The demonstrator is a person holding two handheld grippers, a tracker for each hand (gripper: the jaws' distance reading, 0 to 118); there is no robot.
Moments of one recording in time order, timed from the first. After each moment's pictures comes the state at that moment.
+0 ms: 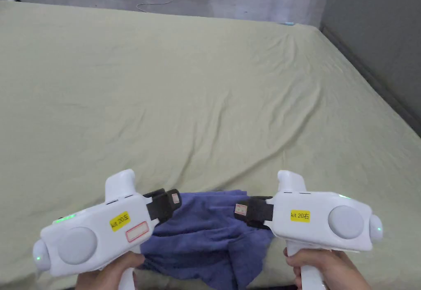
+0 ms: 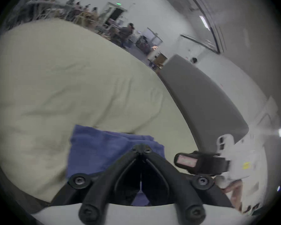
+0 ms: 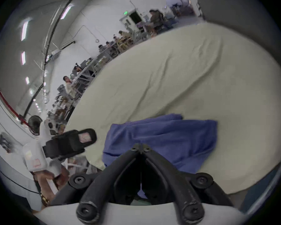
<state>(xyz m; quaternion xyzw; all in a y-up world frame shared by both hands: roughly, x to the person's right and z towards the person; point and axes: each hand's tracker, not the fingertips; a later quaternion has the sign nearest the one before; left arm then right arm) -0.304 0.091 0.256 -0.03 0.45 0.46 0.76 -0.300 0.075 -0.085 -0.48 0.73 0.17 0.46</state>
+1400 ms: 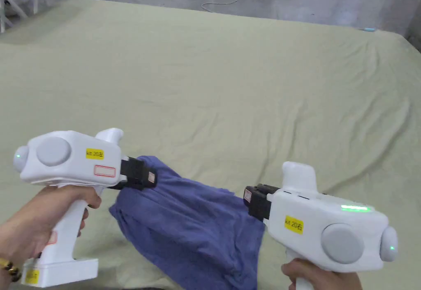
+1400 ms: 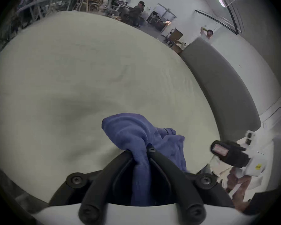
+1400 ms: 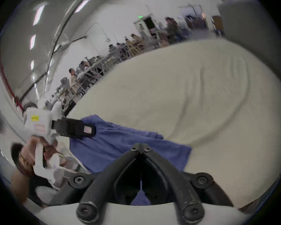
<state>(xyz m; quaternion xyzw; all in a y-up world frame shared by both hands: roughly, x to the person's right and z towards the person) -0.403 0.124 0.456 -0.20 0.46 0.47 0.73 -0.323 0.121 0.095 -0.31 0.78 0.20 0.51</state>
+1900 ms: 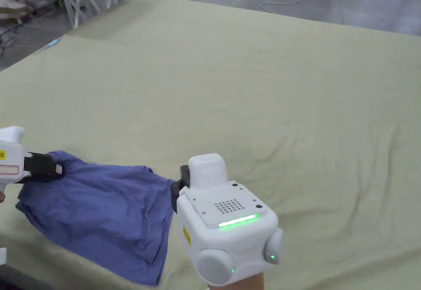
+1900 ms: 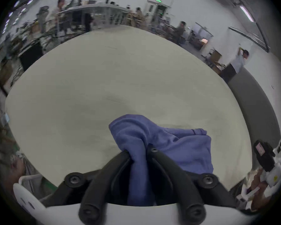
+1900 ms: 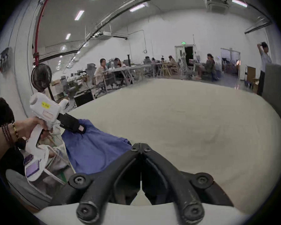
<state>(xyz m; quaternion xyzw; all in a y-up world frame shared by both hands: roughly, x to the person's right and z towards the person) -0.389 0.090 0.762 -0.17 0.64 0.45 0.60 -0.373 0.092 0.369 -0.16 0.86 0.18 0.45</state>
